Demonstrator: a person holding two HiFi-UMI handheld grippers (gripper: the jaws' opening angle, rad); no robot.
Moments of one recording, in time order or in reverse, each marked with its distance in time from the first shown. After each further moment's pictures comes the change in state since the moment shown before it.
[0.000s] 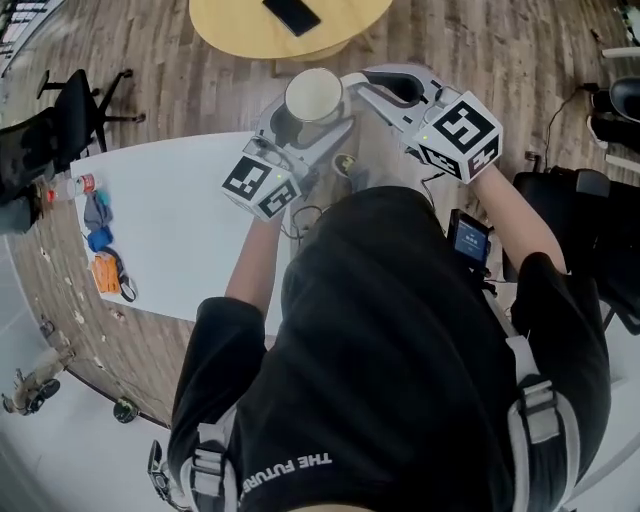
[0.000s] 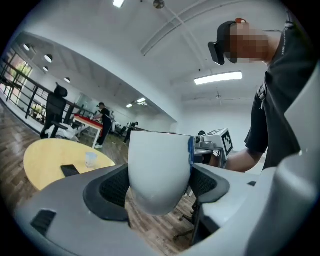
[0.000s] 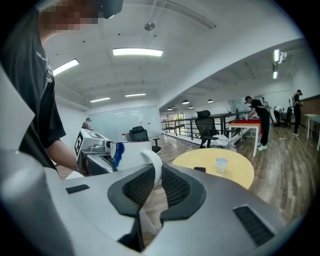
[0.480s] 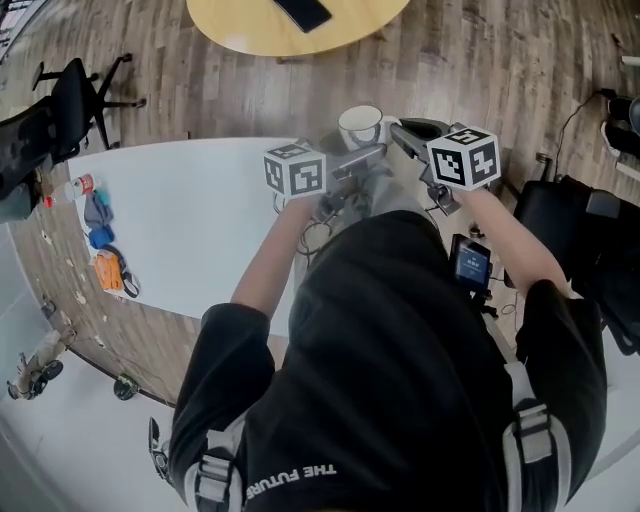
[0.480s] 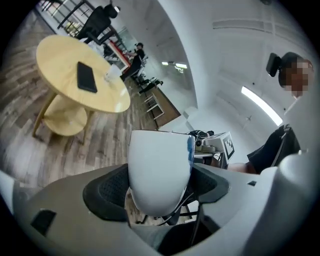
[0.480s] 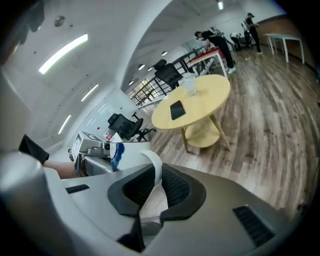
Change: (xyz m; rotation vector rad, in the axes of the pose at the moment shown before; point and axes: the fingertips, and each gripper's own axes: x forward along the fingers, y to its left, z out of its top) left arm 0.036 0.023 -0.162 -0.654 0.402 -0.072; right arm 0.007 -0.024 -0.186 0.671 0.391 -0.075
